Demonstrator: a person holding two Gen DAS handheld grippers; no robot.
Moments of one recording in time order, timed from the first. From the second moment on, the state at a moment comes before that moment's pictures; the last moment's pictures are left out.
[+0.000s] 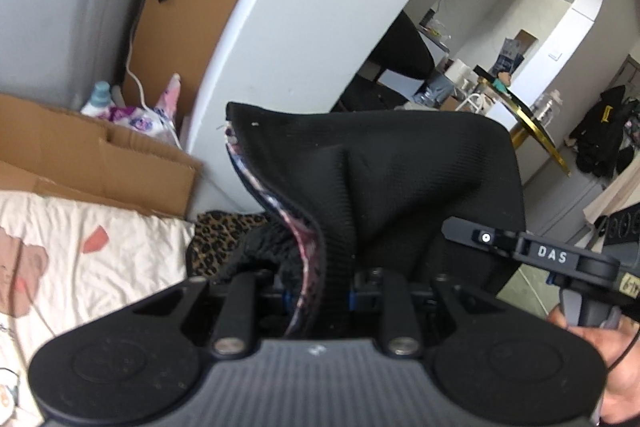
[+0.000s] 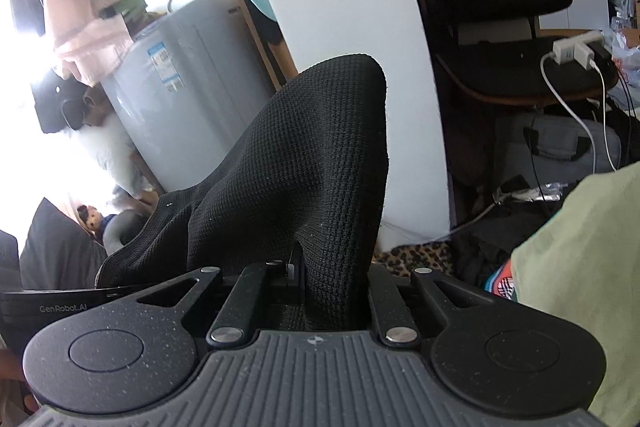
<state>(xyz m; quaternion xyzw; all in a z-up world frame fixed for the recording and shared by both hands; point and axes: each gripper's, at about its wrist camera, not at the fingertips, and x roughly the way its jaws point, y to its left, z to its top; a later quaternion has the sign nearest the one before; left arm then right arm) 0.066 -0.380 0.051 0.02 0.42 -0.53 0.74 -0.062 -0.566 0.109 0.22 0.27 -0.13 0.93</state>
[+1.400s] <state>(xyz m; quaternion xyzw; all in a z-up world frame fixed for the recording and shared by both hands) 0.155 -0.460 -0.217 -0.05 0.52 -0.59 0.61 0.001 -0.648 -0.123 0.22 0.33 -0.19 0.90</state>
